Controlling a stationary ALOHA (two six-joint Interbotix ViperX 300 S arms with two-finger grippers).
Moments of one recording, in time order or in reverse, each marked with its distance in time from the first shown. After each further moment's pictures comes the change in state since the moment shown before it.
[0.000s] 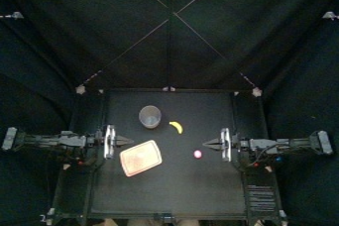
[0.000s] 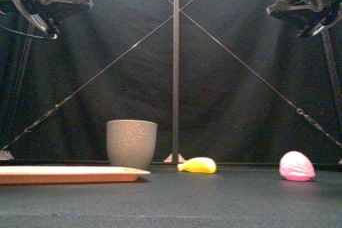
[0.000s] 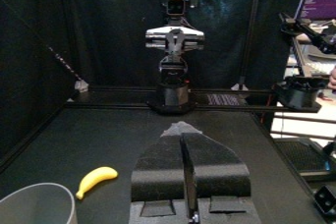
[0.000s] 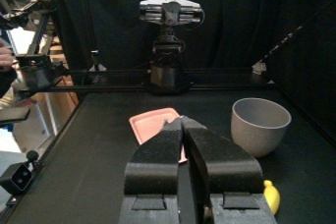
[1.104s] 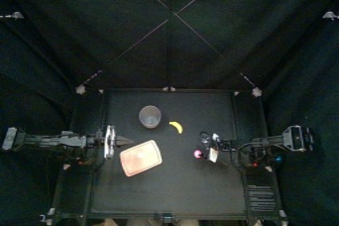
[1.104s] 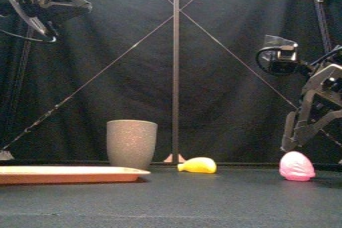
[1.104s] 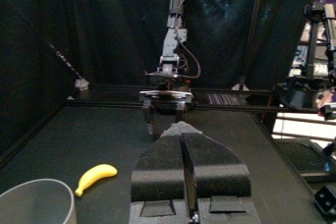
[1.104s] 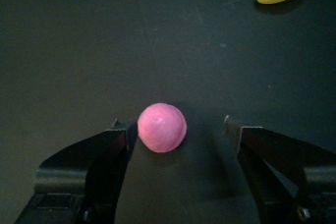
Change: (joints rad) left arm 0.014 0.003 0.021 -0.012 -0.028 0.002; right arm -0.092 0.604 0.009 0.095 0.225 0.094
